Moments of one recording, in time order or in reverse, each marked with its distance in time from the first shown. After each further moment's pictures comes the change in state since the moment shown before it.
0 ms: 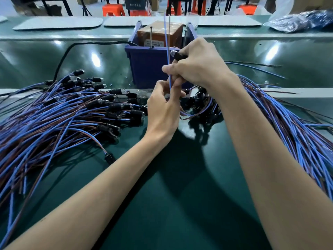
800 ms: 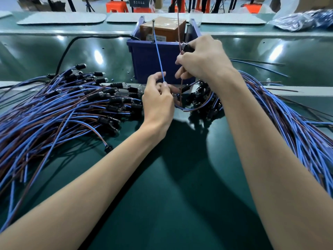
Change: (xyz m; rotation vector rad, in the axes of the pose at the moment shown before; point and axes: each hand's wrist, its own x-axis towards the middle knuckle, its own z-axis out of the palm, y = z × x) left_hand 0.006 -0.004 -0.002 -0.055 0.095 -0.059; right_hand 0.004 0.005 0.003 -0.056 0.061 0.098
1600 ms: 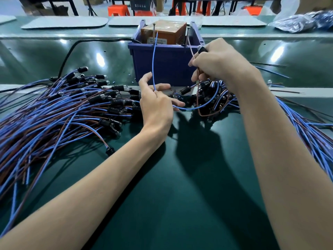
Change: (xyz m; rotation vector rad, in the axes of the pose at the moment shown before) left_hand -0.003 0.004 -0.003 -0.011 0.051 -0.050; right_hand 0.015 0.021 -0.016 0.069 -0.076 0.103
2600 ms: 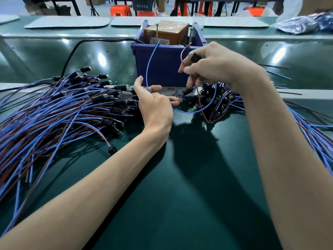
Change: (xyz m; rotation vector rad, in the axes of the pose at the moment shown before) left_hand 0.000 0.003 0.001 -0.142 0.116 -0.059; right_hand -0.015 -0.008 -0.004 -0.092 -0.219 -0.139
